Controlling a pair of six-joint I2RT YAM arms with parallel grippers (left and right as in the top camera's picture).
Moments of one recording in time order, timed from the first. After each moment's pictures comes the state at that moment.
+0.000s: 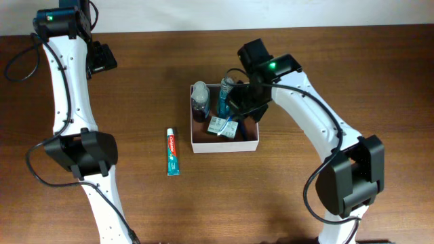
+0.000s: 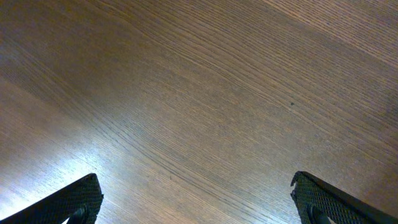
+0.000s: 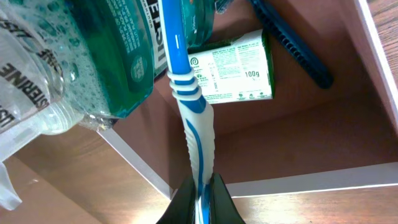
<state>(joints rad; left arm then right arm) 0.12 2.41 2.73 -1.66 -0.27 -0.32 0.41 1.99 1.76 -1.12 -0.38 1.08</state>
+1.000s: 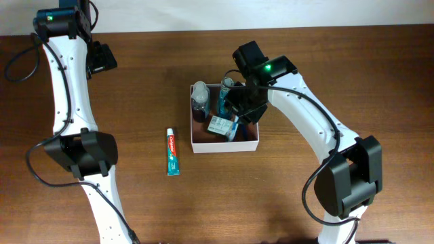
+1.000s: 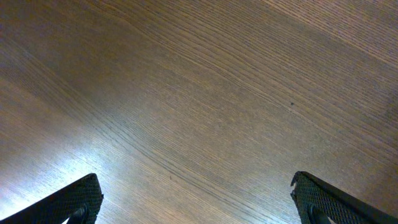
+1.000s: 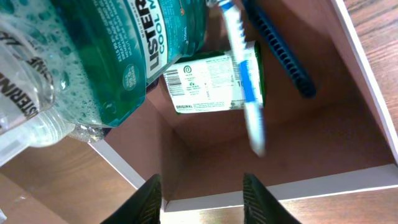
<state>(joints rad) 0.12 2.41 2.73 -1.66 -0.27 -0.32 0.43 1.99 1.76 -1.12 -0.32 1.10</state>
